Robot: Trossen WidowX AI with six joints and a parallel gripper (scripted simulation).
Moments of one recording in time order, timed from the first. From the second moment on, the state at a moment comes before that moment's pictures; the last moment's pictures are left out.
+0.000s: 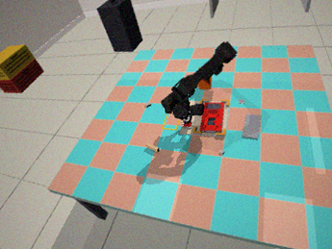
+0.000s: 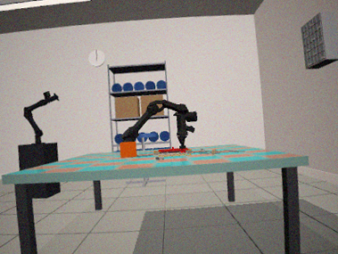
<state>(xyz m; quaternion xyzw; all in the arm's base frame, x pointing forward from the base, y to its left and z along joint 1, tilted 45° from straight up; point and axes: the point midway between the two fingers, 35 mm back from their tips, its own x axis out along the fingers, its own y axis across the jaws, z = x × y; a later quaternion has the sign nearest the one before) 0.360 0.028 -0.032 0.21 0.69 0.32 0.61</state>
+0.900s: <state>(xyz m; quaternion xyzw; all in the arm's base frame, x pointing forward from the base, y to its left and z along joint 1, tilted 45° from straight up) 0.362 0.023 -0.027 0.21 0.69 0.32 0.61</state>
